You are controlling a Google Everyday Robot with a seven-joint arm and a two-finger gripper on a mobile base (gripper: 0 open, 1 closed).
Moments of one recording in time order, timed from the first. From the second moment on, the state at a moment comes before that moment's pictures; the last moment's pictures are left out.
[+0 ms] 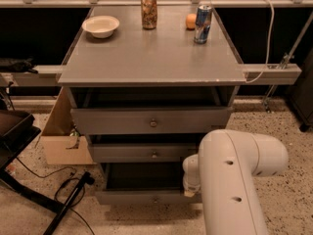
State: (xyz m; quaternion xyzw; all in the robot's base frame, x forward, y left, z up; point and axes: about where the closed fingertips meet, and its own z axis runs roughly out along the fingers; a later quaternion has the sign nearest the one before) arm 0.564 -0.157 0.198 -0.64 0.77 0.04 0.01
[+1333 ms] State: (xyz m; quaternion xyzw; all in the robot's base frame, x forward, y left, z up) arm 0.543 -0.161 0.200 -0.64 0.77 0.06 0.00
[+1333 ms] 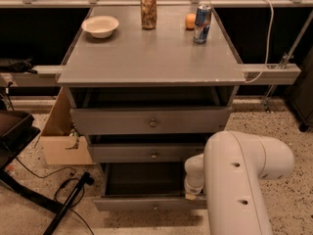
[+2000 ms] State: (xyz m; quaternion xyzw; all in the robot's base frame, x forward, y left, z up) arm 0.543 -0.161 0.200 -0.64 0.77 0.06 0.00
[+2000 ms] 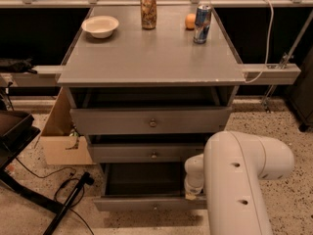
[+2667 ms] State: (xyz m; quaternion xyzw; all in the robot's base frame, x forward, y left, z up) arm 0.543 -0.161 0.200 -0.64 0.77 0.06 0.00
